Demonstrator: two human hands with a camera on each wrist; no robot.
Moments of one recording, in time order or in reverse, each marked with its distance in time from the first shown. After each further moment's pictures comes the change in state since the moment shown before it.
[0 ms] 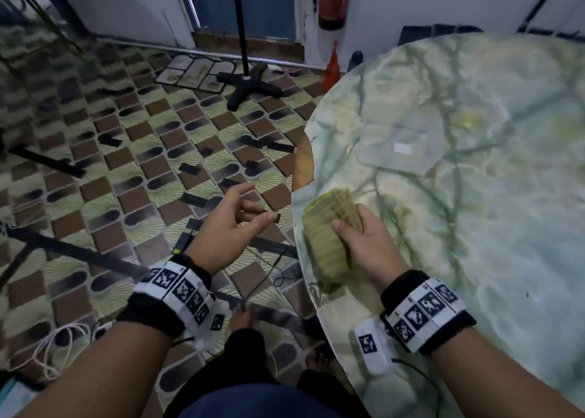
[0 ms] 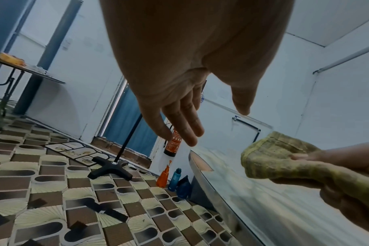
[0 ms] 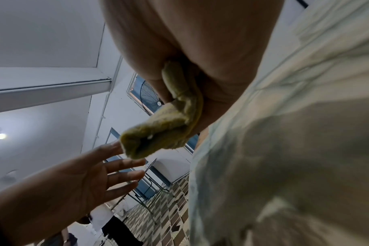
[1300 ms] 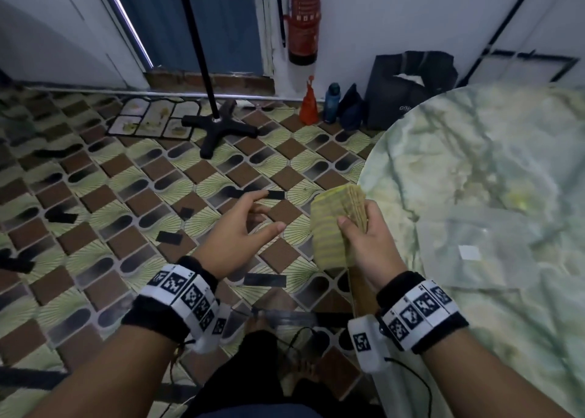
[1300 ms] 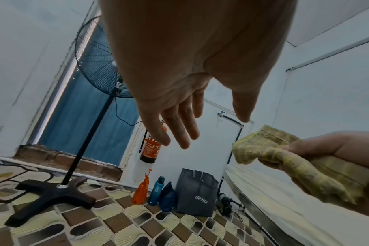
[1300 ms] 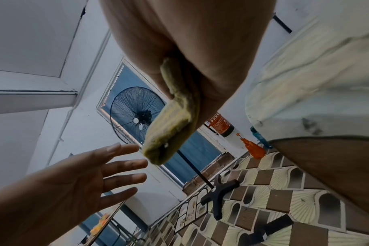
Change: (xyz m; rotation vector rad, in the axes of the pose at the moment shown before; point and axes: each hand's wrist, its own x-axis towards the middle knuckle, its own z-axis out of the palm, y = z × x) left_hand 0.313 0.015 -0.128 0.108 -0.245 0.142; right_hand 0.263 -0.109 0.102 0.165 0.279 -0.033
